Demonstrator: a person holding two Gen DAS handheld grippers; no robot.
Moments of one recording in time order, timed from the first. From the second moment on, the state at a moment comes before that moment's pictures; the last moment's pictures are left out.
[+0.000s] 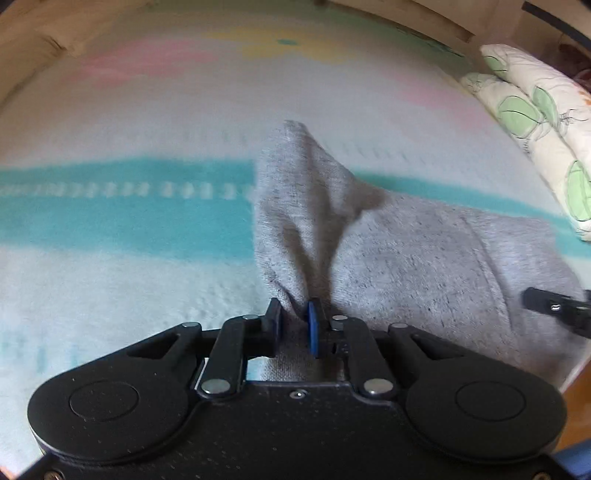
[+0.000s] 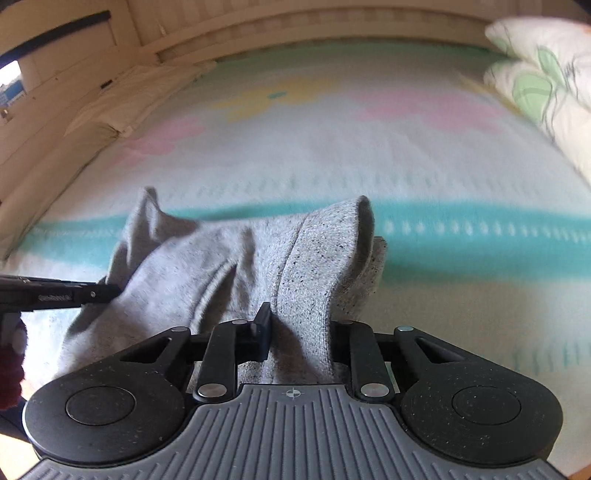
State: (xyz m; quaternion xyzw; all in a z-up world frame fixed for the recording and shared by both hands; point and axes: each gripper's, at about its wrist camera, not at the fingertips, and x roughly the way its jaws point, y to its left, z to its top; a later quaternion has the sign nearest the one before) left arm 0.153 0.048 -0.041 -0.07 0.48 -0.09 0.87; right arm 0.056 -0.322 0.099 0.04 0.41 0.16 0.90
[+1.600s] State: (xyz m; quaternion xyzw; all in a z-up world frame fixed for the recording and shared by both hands) left arm 0.301 0.122 -0.009 -0.06 0.43 0.09 0.90; right arm 0.215 -0.280 0.115 0.08 0.38 0.12 0.91
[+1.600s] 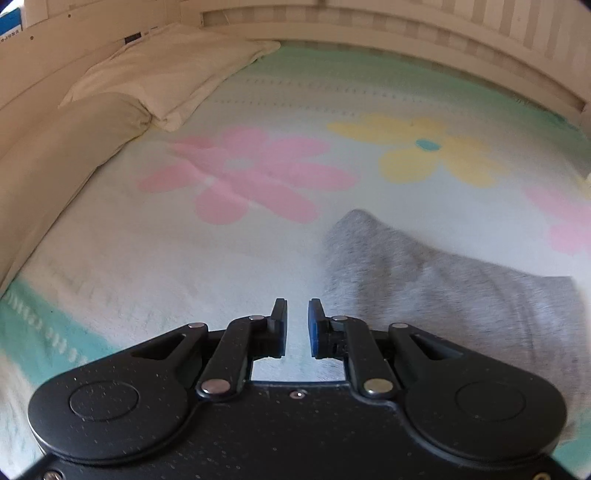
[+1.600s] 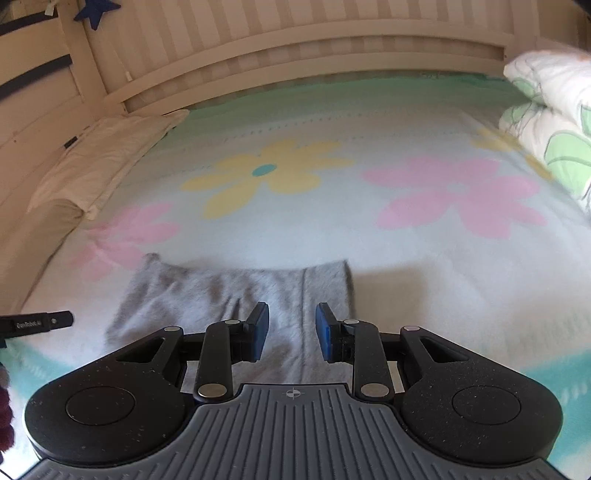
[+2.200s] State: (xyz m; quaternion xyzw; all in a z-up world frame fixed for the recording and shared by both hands) left arm 0.202 0.080 0.021 -0.01 0.42 0.02 0.91; right arm 0.117 -0.258 0.136 0.04 0.37 0.11 0.92
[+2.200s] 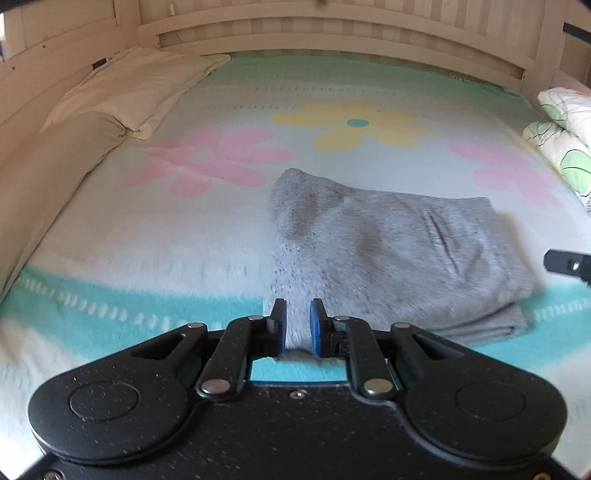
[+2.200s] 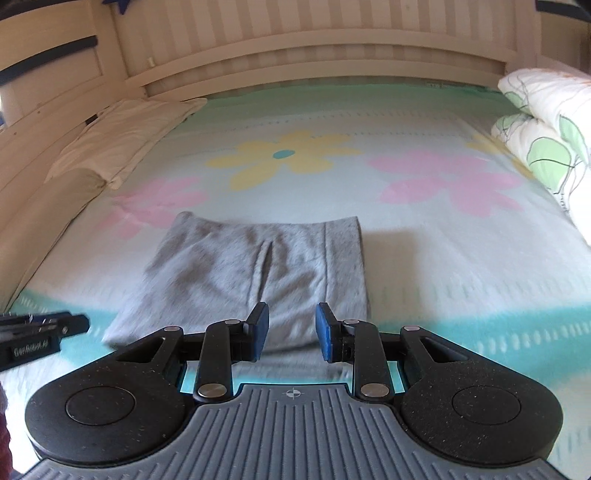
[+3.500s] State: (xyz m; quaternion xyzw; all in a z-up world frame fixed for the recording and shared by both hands) left arm 0.160 0.052 0.017 -0.01 0.39 0.02 0.92; right arm 0.088 -0.228 0.124 0.04 0.38 0.11 0.92
